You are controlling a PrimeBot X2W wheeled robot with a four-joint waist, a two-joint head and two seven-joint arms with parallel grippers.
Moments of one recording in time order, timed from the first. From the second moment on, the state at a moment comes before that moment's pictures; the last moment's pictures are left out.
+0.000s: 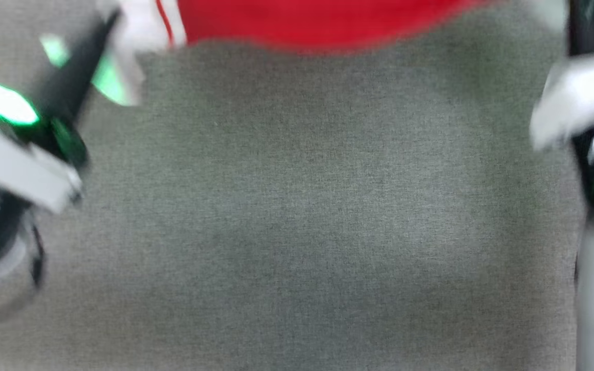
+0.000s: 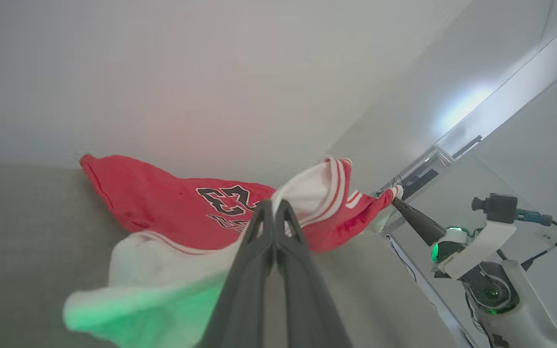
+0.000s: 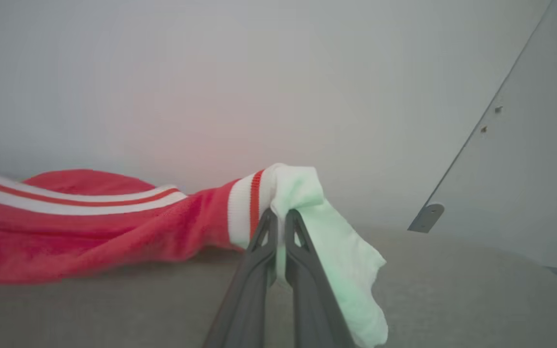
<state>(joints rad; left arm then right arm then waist) -1.00 1.03 -0.89 -0.10 -1.64 -0.13 -0.26 -0.75 -0.05 -0.06 -0.02 0.02 0.13 0.30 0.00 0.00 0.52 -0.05</state>
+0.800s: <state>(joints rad) -0.09 0.98 -0.63 -0.33 -1.41 -0.13 -0.26 0.21 -0.09 0.00 -0.57 0.20 0.13 0.58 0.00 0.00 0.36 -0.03</state>
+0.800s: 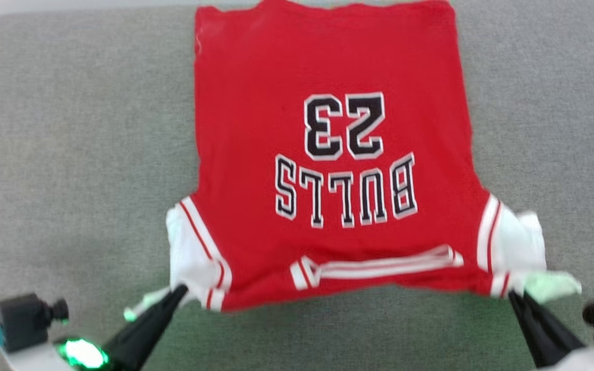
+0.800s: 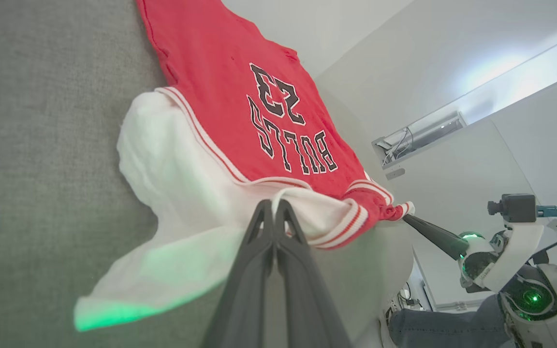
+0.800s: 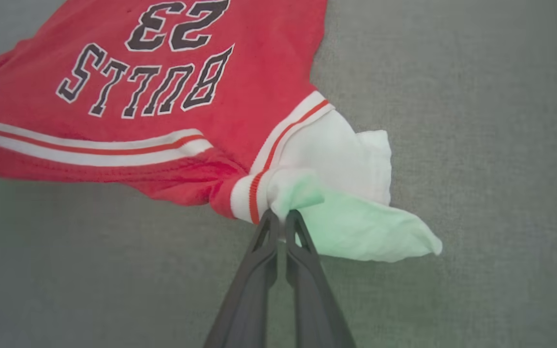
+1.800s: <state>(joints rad) -0.11 0.96 -0.84 -0.11 -1.34 -0.13 -0.26 0.17 -0.28 0.23 -0.20 0.22 0.13 0.45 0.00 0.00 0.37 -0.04</state>
